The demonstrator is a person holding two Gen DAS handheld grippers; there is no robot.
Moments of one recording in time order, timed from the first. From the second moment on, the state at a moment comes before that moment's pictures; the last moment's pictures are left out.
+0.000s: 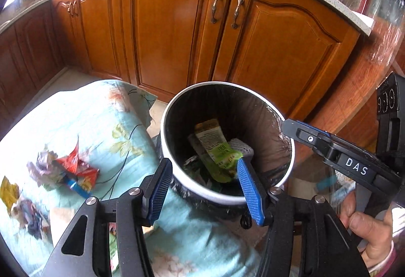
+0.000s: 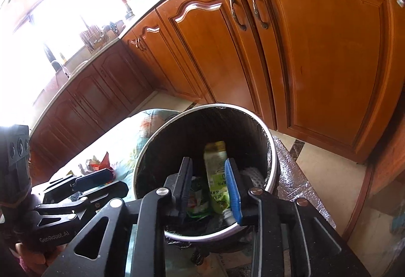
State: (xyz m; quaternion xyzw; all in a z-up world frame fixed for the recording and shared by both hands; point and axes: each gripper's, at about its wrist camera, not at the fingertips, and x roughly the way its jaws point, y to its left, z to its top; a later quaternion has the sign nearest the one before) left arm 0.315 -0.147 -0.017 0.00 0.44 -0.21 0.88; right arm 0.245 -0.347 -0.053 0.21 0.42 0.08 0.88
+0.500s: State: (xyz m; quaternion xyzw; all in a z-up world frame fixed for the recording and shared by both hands) left arm 0.223 -0.046 -0.019 -0.07 0.41 -0.13 0.90; right arm 0.182 -0.290 -0.036 0.24 0.38 0.13 0.89
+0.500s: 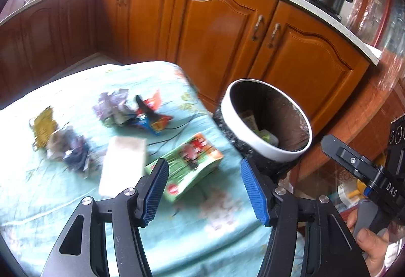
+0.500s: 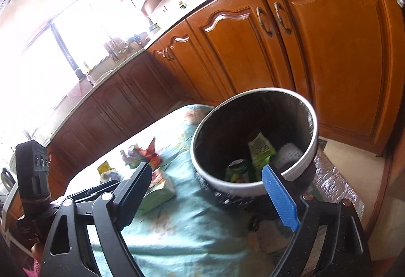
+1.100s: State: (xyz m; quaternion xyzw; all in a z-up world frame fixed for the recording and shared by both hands) left arm 0.173 0.045 -0.034 -0.12 0.42 -0.08 0.90; right arm 0.146 -0.204 -0.050 0.21 0.41 0.18 0.87
